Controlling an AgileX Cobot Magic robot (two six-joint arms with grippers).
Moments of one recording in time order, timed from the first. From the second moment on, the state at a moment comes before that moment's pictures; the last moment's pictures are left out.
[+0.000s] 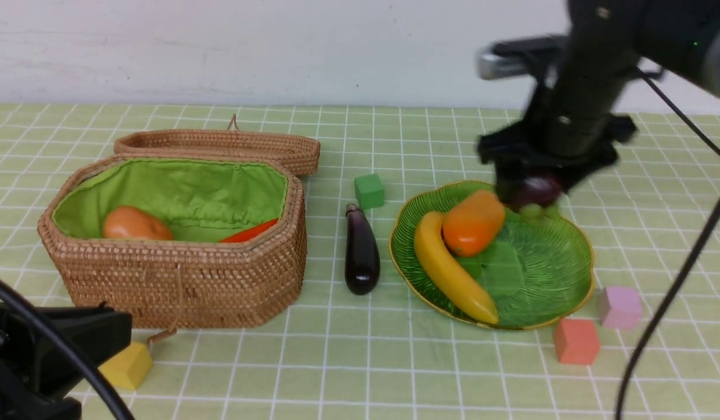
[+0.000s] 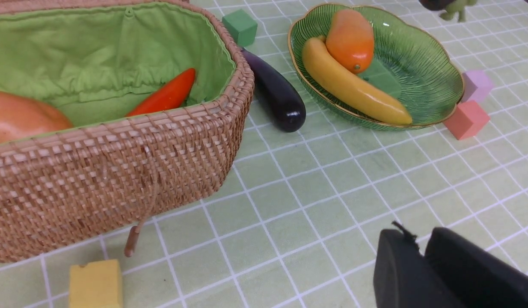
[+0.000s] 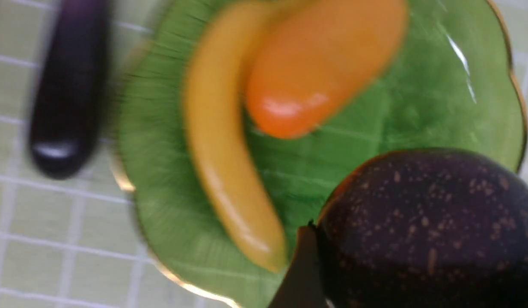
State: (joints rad) right arm 0.31 1.94 -1.84 -0.02 1.23 0.23; left arm -0.32 0.60 -0.62 -0.39 0.60 0.22
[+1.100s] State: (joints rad) right arm 0.34 2.00 -1.92 0.22 1.23 0.20; left arm -0.32 0.60 -0.62 -0.39 0.60 0.22
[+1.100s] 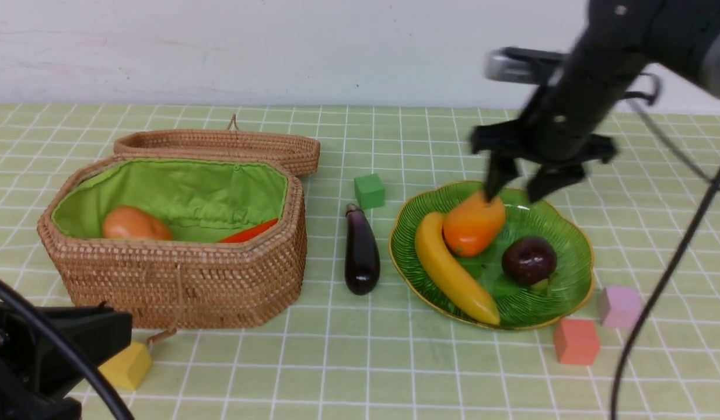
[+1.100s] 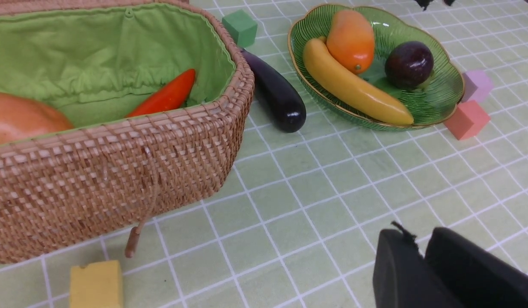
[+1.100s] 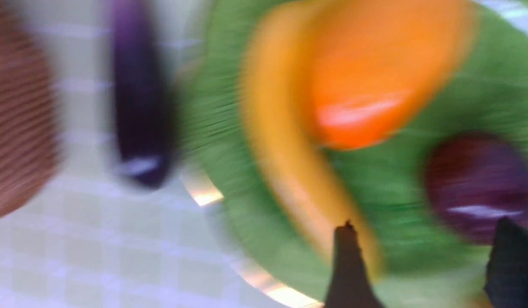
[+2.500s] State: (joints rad) right arm 0.60 2.45 -2.19 -0.10 0.84 0.27; left arm -0.32 0.60 -0.62 -0.41 0.60 0.22
